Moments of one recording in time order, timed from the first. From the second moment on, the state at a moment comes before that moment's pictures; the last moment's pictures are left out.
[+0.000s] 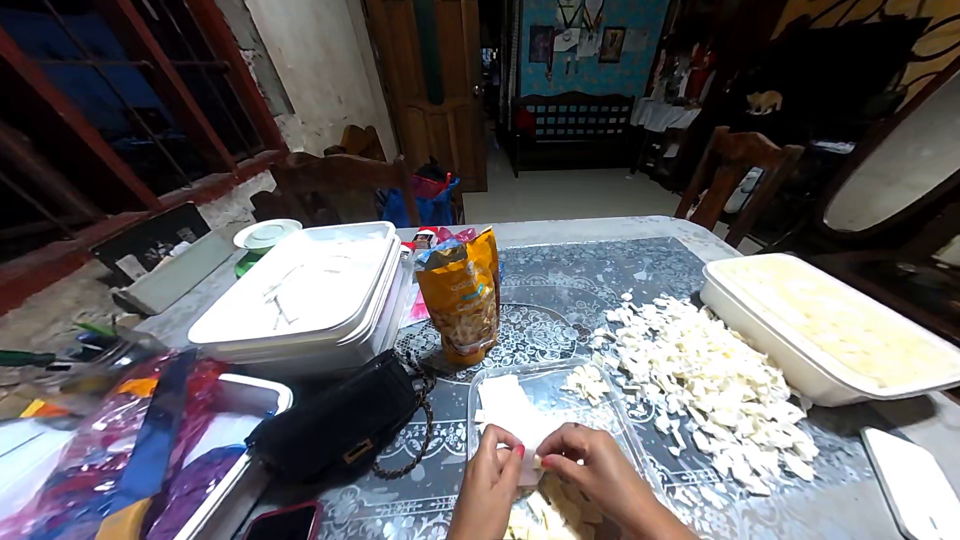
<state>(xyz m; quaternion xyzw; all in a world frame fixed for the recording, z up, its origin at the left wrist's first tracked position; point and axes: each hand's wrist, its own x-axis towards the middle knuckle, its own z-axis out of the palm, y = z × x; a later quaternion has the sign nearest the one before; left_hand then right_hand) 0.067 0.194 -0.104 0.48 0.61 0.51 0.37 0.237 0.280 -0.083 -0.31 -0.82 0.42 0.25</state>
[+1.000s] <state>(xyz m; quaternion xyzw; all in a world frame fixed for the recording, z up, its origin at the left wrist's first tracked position) 0.065 0.197 -0.096 0.38 0.56 0.58 0.45 0.237 0.285 -0.085 -0.31 -0.69 0.55 0.35</state>
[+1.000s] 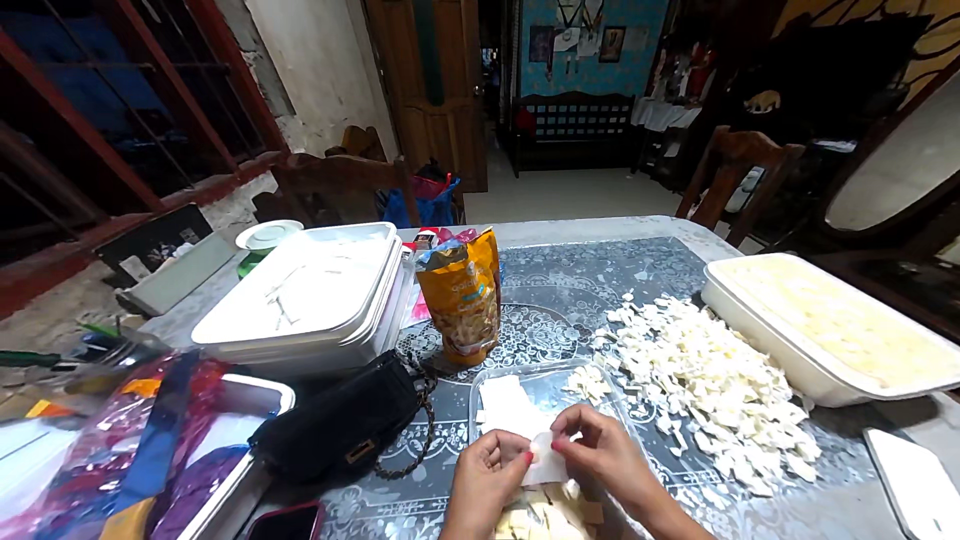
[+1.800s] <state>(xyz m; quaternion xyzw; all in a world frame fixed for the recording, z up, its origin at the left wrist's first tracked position) 0.057 0.196 -0.086 0.33 0.51 0.58 0.55 0.235 0.294 -0.106 -0.12 -0.89 0.26 0.34</state>
